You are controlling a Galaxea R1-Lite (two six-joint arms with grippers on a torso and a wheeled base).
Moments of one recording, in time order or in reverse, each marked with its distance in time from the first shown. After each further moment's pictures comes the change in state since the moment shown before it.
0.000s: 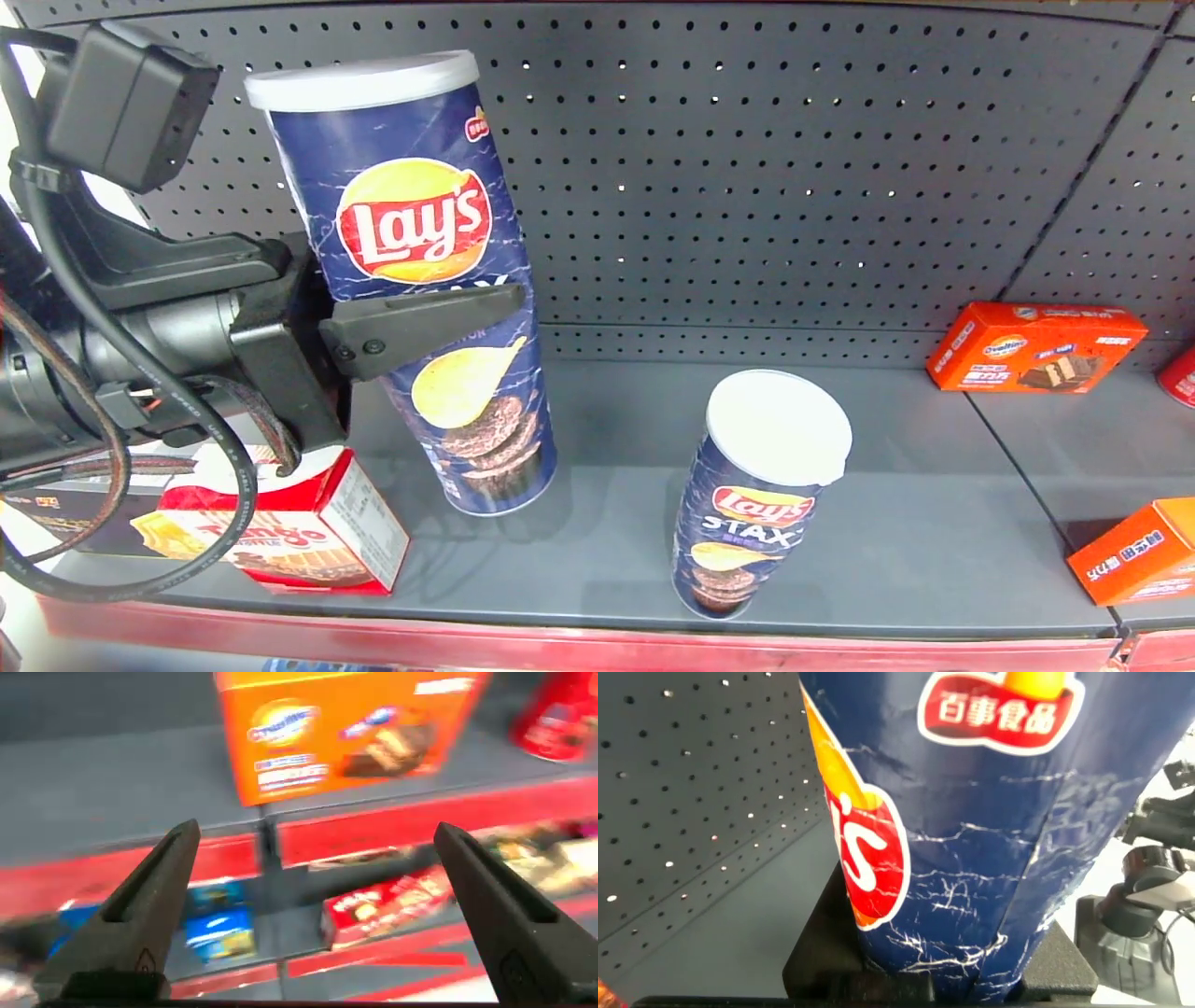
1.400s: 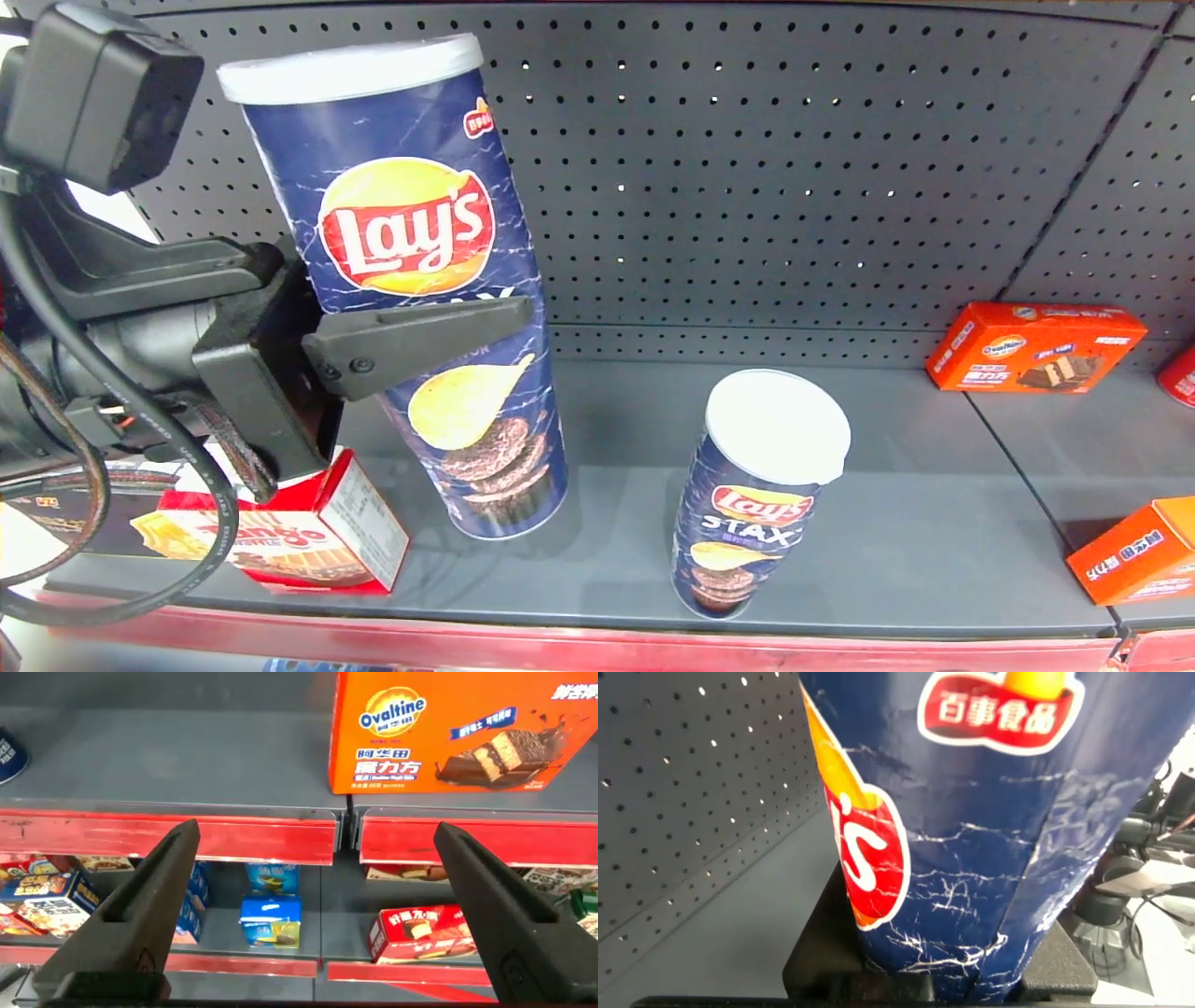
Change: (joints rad) left arm -0.028 -0.019 0.003 0.000 -0.049 -0.002; right arm 0.027 -0.069 0.024 0.030 0.231 -0.031
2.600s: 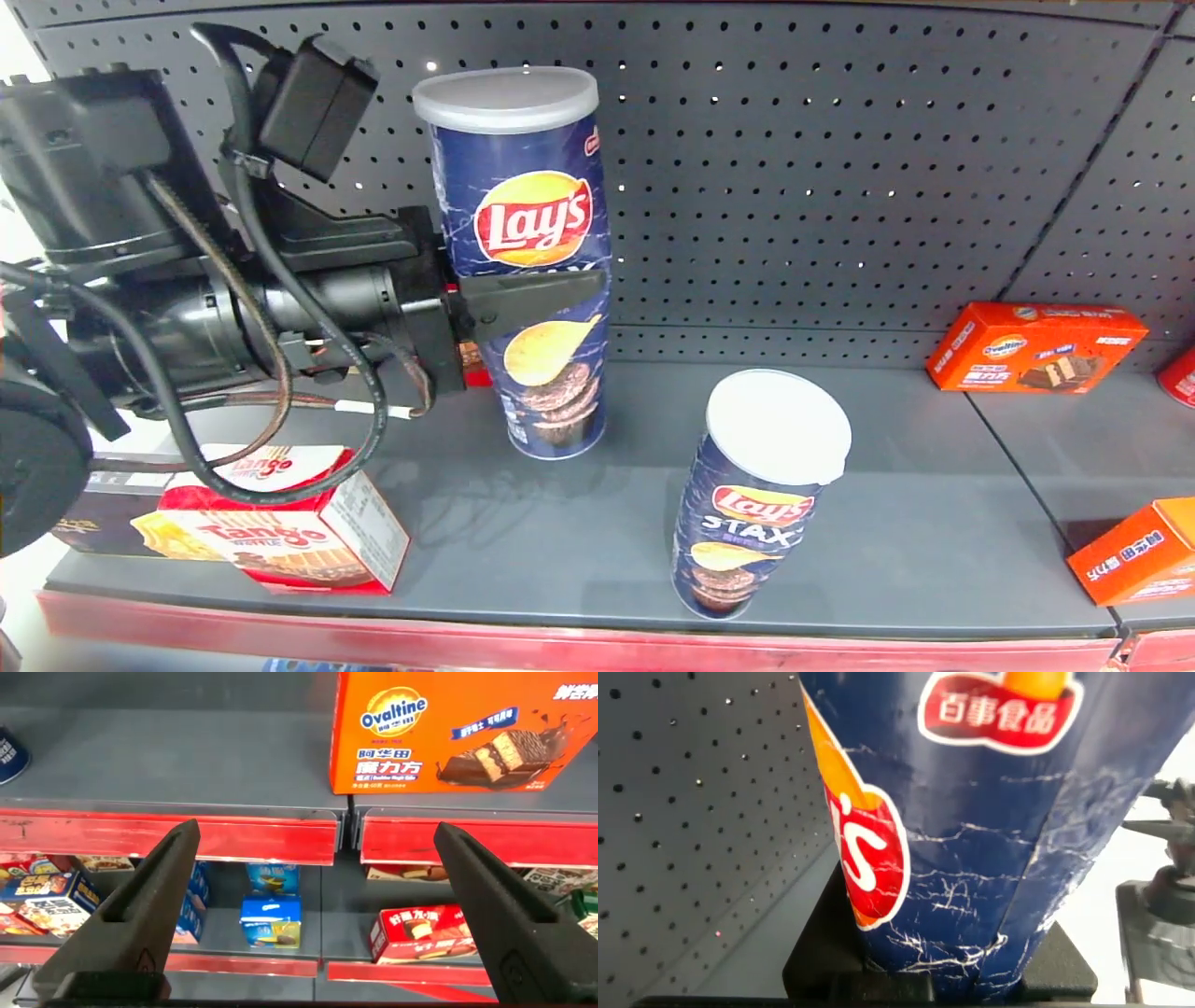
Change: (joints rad) left arm -0.001 0.213 -0.177 0.010 0.017 0.134; right arm 0.000 0.000 0.001 0.000 0.000 0.000
